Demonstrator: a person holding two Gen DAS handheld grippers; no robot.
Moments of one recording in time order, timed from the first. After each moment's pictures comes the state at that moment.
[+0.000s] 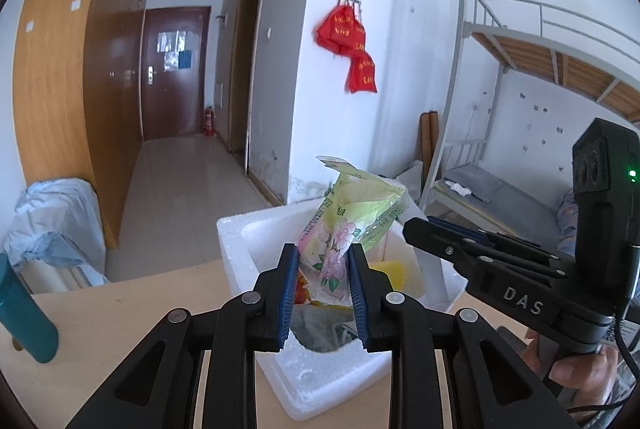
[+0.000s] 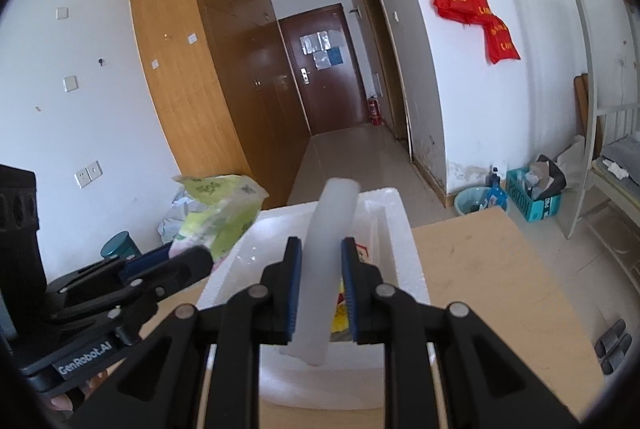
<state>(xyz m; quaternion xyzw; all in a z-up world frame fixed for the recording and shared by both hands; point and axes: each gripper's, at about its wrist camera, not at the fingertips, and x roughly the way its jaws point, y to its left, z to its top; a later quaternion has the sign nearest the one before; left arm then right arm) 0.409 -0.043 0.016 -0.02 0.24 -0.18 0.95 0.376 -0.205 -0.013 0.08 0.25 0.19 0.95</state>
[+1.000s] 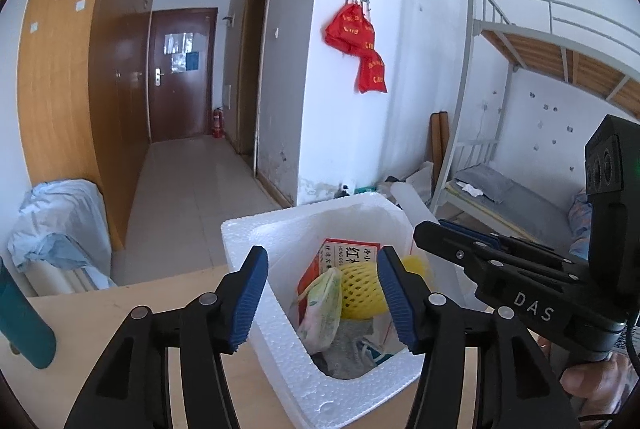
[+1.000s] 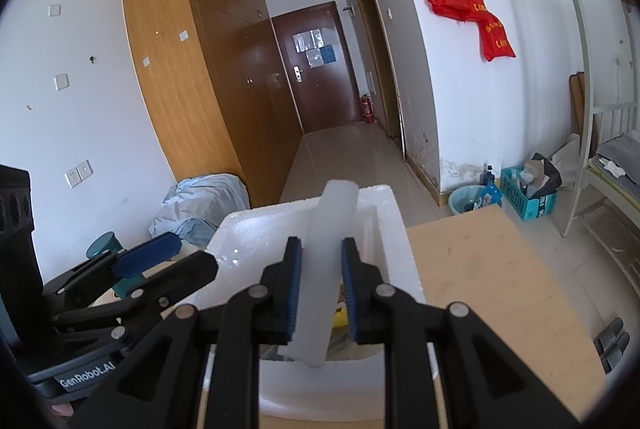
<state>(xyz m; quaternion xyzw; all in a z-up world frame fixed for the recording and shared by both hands) 0.425 -0.046 0.003 -0.01 0.23 -0.16 0.96 0.393 -0.201 -0.013 0.08 0.25 0.17 0.95</state>
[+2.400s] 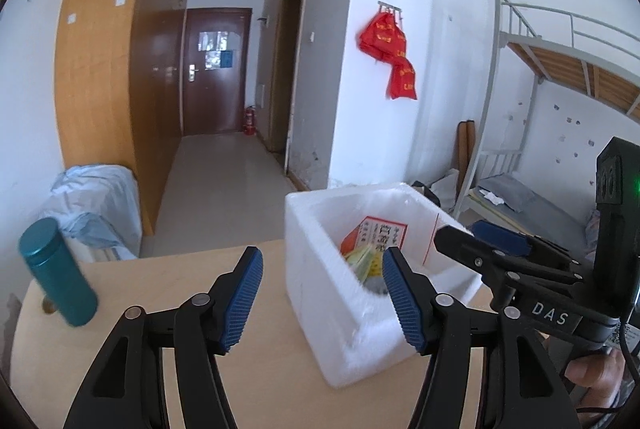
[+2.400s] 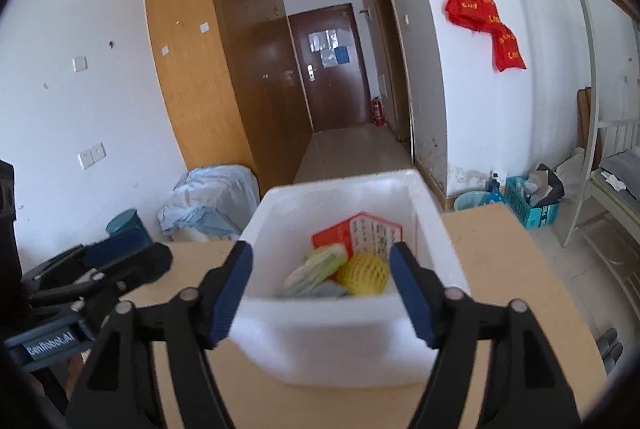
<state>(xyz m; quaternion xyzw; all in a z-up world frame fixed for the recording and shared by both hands) 0.357 -0.005 0.017 -0.03 0.23 -0.10 0.97 0.355 -0.187 -0.007 0.06 0.24 0.19 0.95</state>
